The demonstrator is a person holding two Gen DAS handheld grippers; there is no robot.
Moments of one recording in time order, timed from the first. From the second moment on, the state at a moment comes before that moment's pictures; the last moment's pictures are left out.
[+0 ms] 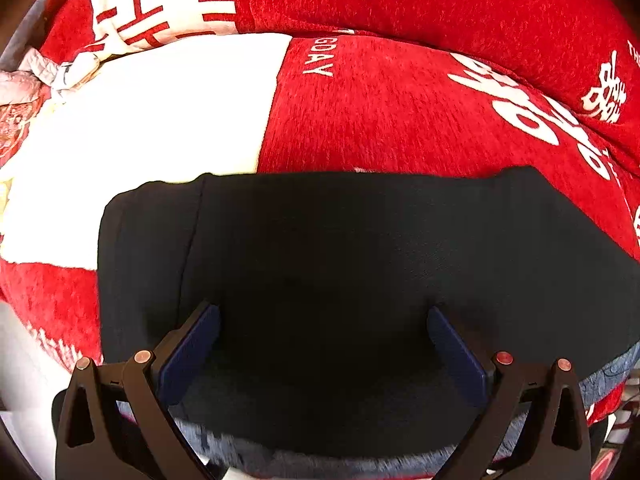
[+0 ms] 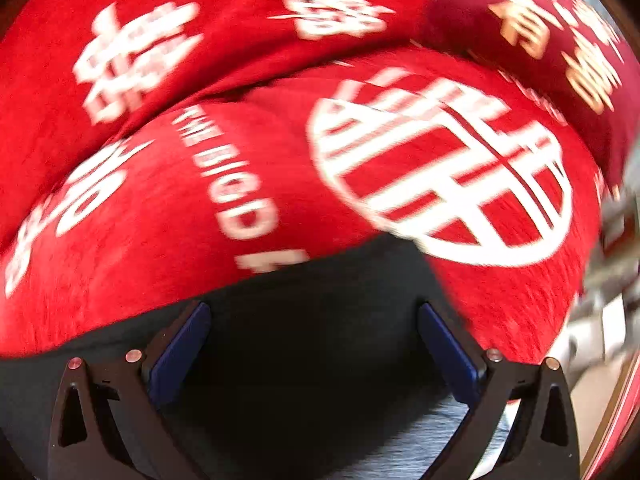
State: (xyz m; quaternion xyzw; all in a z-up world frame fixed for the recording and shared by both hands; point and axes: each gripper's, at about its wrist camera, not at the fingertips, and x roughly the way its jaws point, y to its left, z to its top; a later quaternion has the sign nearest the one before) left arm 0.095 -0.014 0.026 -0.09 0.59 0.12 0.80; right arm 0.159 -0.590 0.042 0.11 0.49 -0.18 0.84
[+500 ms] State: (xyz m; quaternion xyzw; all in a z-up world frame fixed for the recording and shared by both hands) left arm 0.097 -0.219 0.007 0.06 0.61 -0.07 0.78; right arm 0.068 -0.474 0.025 0.02 0.47 0.02 0.88
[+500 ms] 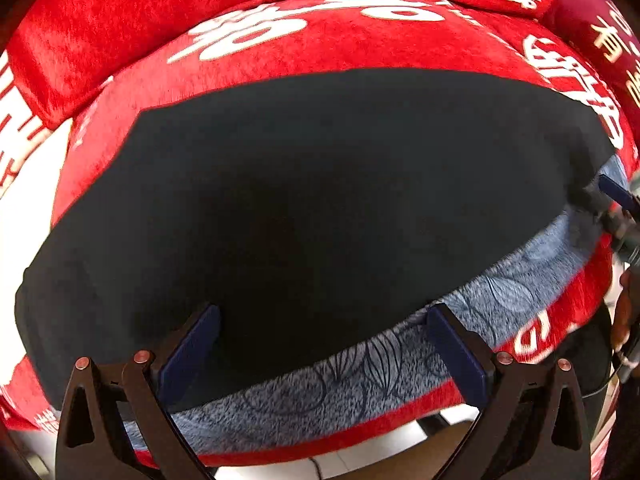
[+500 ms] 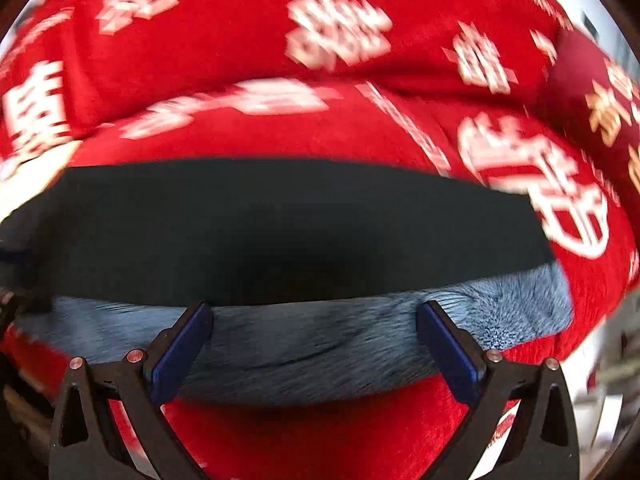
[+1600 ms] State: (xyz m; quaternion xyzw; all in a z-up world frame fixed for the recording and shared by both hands) left arm 0.196 -0.366 0.004 0.01 0.62 0.01 0.78; right arm 0.077 -0.599 0.010 0.26 0.40 0.02 0.88
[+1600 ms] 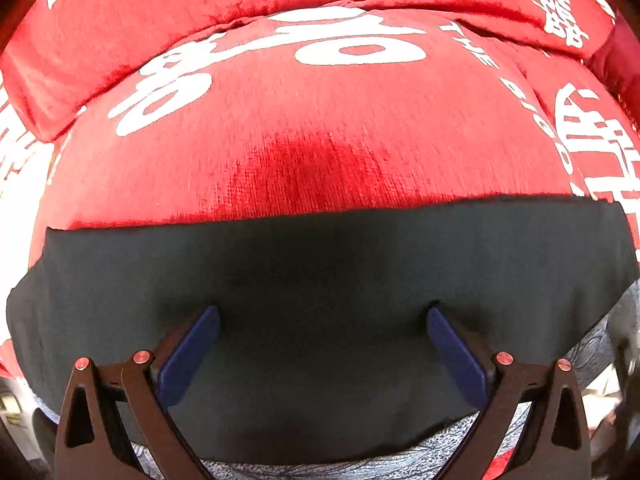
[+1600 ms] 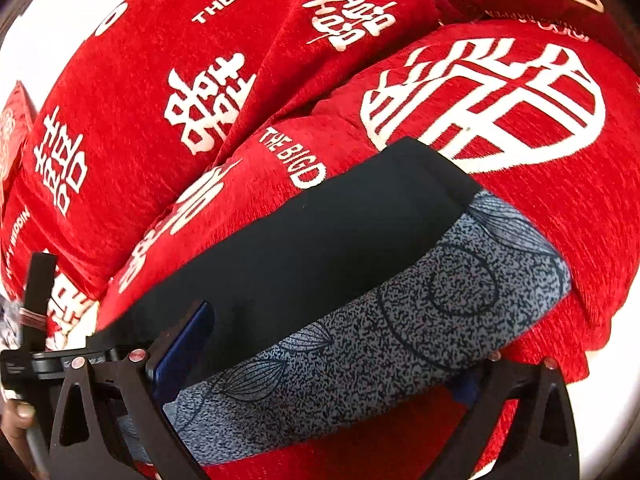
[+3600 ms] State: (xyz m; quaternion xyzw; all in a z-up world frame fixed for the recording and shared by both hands) left arm 0.086 -0.046 0.021 -0.23 0.55 -0.01 0.80; right arm 0.000 -0.188 -0.028 -0.42 0.30 0.09 0.85
